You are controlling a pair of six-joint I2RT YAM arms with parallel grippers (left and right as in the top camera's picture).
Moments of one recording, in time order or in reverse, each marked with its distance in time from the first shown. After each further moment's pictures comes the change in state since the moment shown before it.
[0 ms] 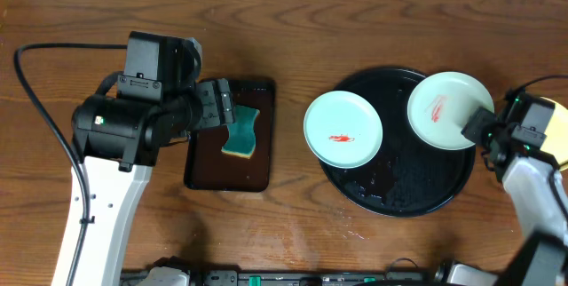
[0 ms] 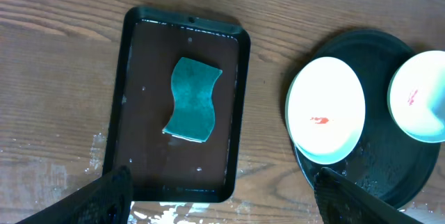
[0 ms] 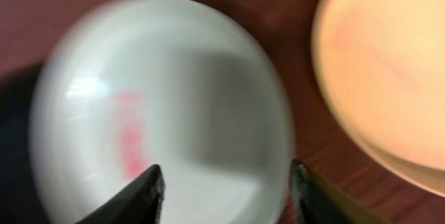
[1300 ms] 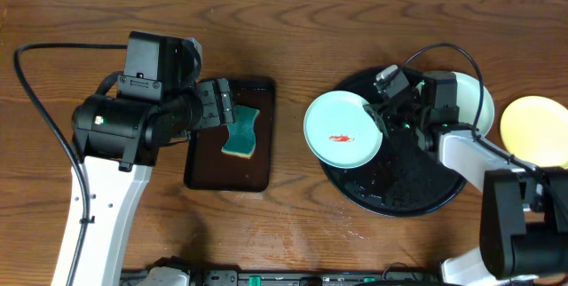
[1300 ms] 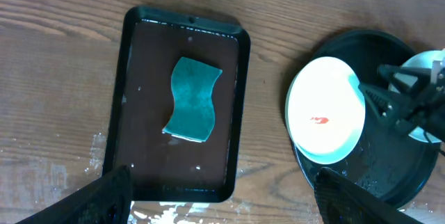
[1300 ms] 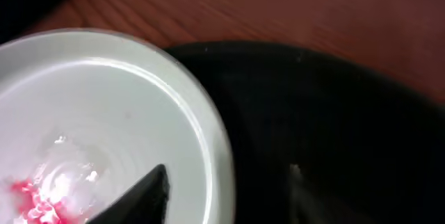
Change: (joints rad) left arm 0.000 0.000 0.000 -0.001 0.000 0.000; right arm 0.435 0.335 0.046 0.371 -0.361 -0.581
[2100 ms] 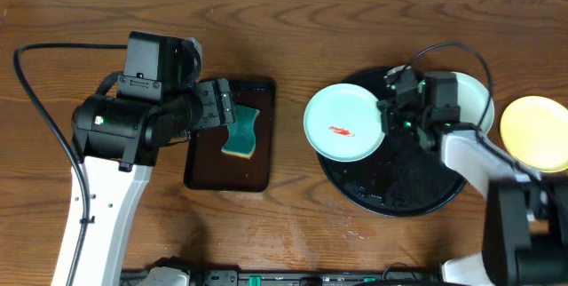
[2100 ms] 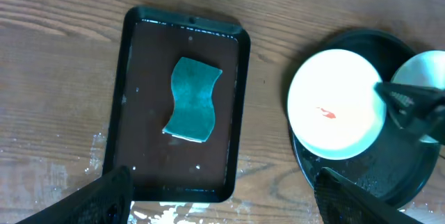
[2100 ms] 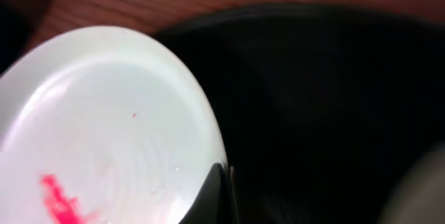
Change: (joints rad) left arm 0.000 0.000 0.000 0.000 0.000 0.000; right arm -0.003 -0.084 0.009 -0.184 0.118 0.313
